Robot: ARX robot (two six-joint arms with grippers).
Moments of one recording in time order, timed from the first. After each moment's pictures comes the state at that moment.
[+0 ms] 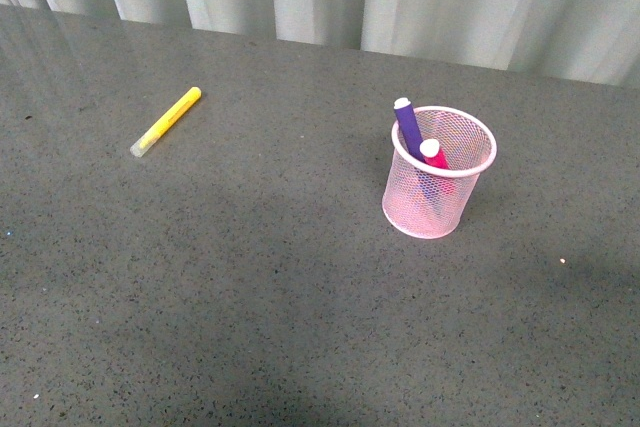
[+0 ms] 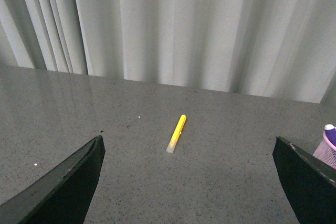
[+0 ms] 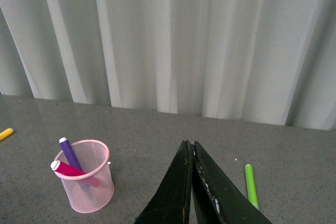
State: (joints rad) left arm 0.00 0.00 0.01 0.00 0.00 0.00; right arm 0.00 0.00 0.01 0.00 0.00 0.00
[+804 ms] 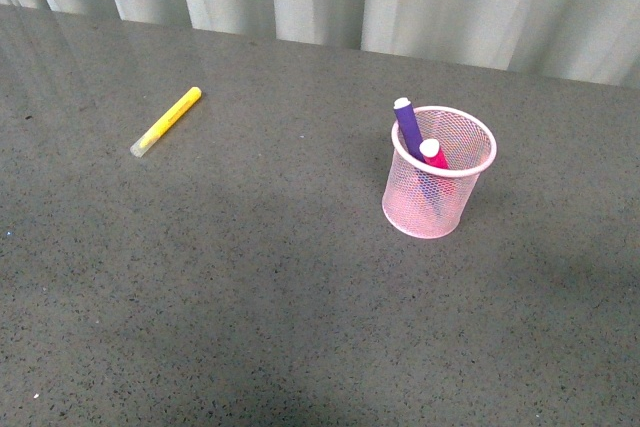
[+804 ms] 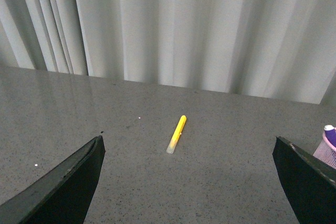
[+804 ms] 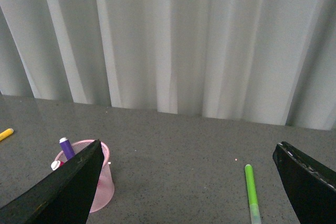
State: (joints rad) left arm 0.00 0.00 0.01 0.00 0.00 0.00; right arm 0.00 0.00 0.01 0.00 0.00 0.00
